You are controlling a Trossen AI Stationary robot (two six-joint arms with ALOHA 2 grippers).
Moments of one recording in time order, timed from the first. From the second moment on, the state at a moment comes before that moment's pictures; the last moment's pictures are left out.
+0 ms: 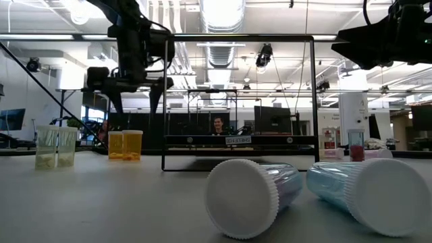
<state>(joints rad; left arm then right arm) 0.52 1.51 1.15 -1.01 0.07 -1.70 -0.07 0.04 0.01 0.26 0.18 -0.18</state>
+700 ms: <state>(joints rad) 0.54 1.66 1.15 -1.02 0.02 -1.80 -0.07 0.04 0.01 0.26 0.18 -0.18</state>
